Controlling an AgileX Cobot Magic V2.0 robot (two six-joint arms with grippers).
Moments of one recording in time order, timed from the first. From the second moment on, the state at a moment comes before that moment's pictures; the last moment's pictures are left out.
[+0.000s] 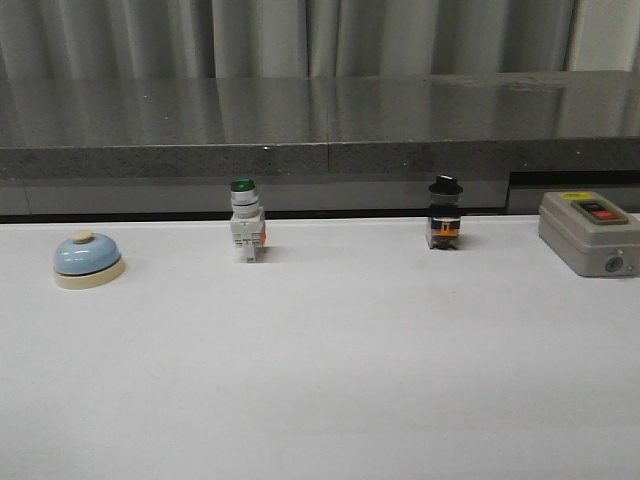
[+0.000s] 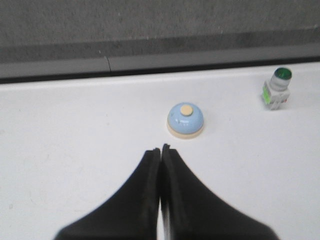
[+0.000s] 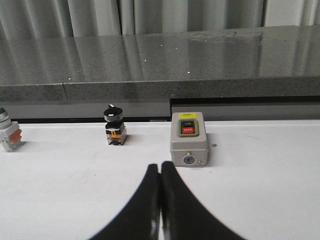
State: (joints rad) left arm -0.10 0.81 -0.73 0.09 0.58 -0.06; right arm 0.10 -0.01 0.03 -0.03 0.09 0.09
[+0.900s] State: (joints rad) left arm -0.10 1.08 -0.89 0.09 0.62 -0.06; right arm 0.10 -0.01 0.03 -0.03 0.09 0.09
